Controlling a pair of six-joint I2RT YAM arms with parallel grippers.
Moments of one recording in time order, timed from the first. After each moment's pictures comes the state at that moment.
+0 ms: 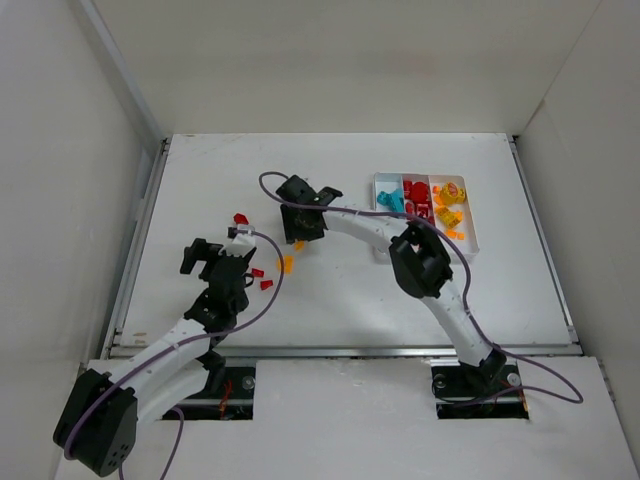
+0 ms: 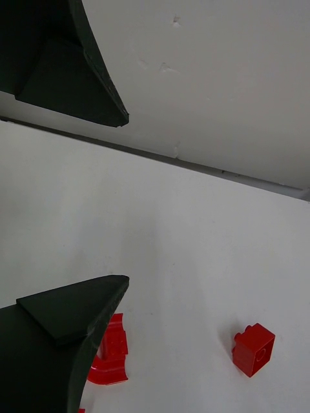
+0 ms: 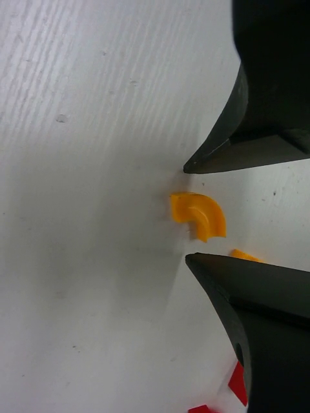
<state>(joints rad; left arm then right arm) -0.52 0.83 0.23 0.33 -0.91 0.44 0.83 2.40 2.07 -0.73 0.15 0.57</state>
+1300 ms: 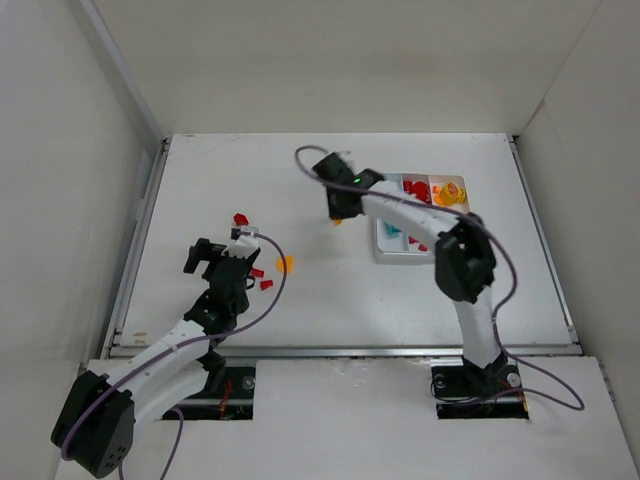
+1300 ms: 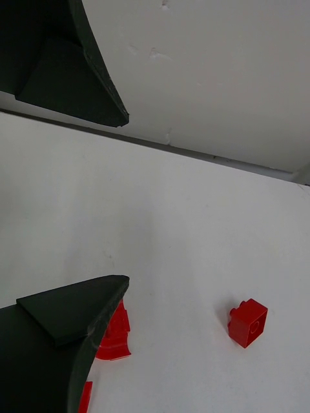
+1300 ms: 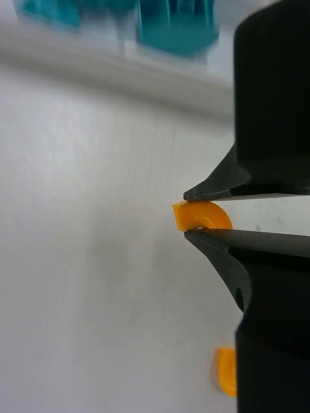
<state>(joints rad) -0.54 0.81 0.23 0.31 -0.87 0.42 0.76 2.17 1.88 -0.75 0.37 0.50</state>
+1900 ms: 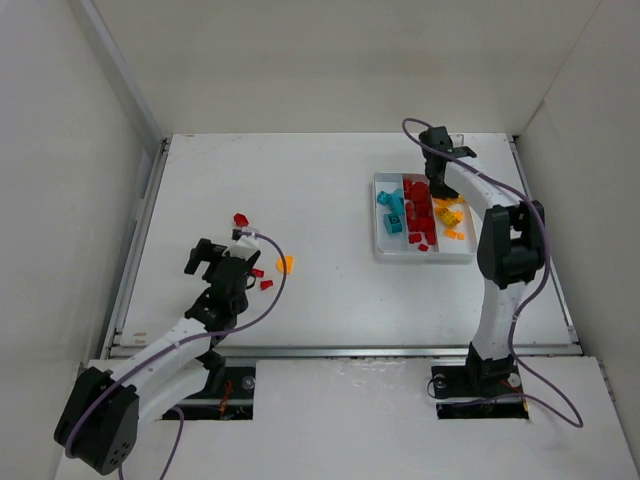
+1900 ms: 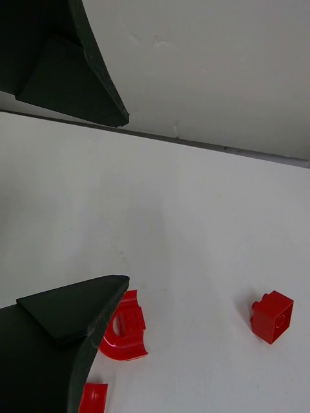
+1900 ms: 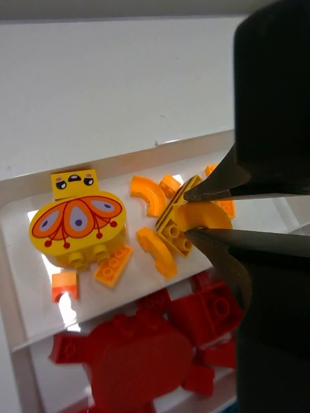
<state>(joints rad) -0.51 0.84 0.23 0.27 -0.83 0.41 0.19 2.01 1.70 -0.76 0.56 0.27</state>
